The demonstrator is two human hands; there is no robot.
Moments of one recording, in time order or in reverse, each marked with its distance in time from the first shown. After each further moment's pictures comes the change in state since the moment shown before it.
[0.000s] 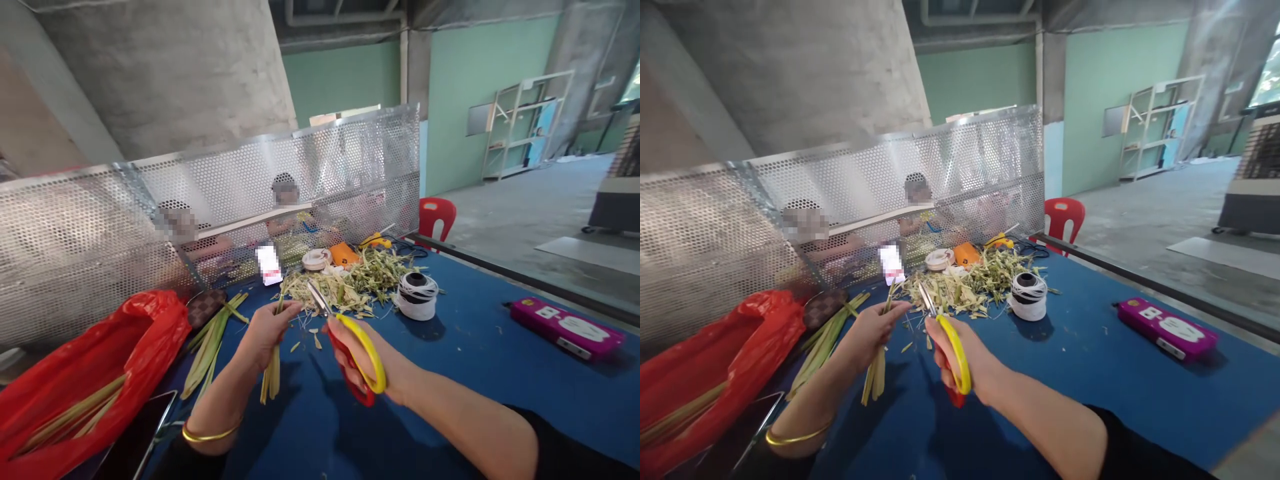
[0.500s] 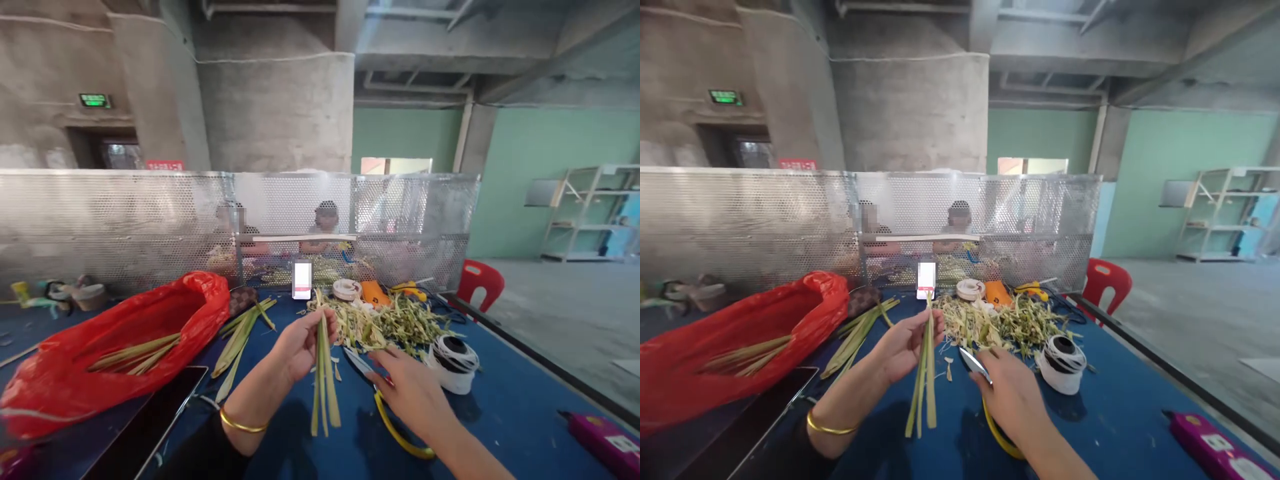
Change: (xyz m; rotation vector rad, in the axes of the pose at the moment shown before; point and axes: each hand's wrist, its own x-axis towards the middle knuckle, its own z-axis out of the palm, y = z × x) left_hand -0.025 0.023 -0.002 -0.934 -0.113 -0.254; right_hand 0.002 -0.002 -0.021 -1.138 0.301 -0.421
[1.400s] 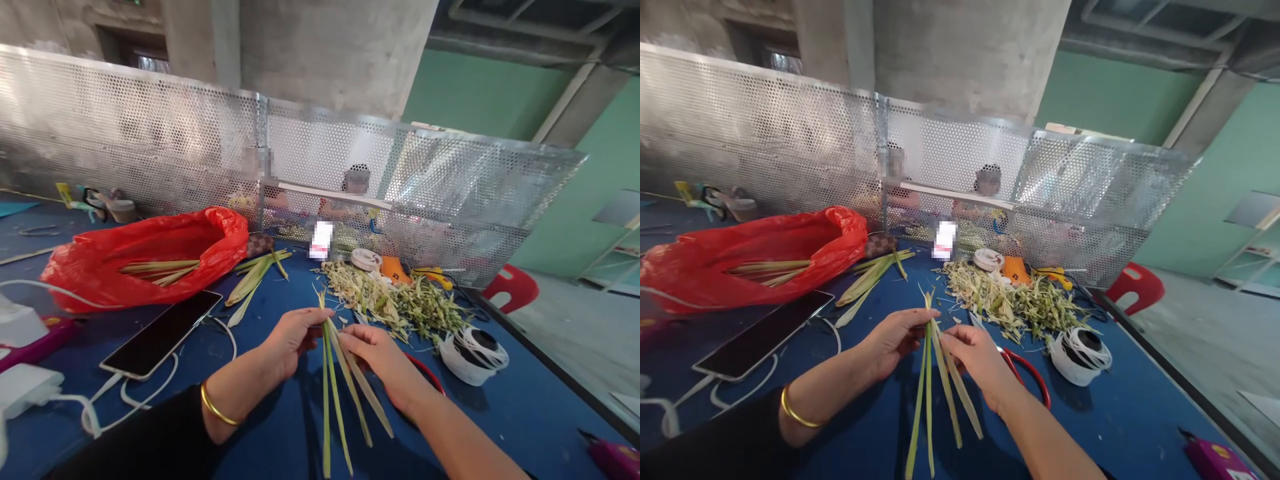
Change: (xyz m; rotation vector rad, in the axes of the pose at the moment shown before) left_hand -0.021 -0.051 -0.049 0.187 0.329 -0.017; right_hand 0.013 -0.028 0.039 1.072 -0.500 0.289
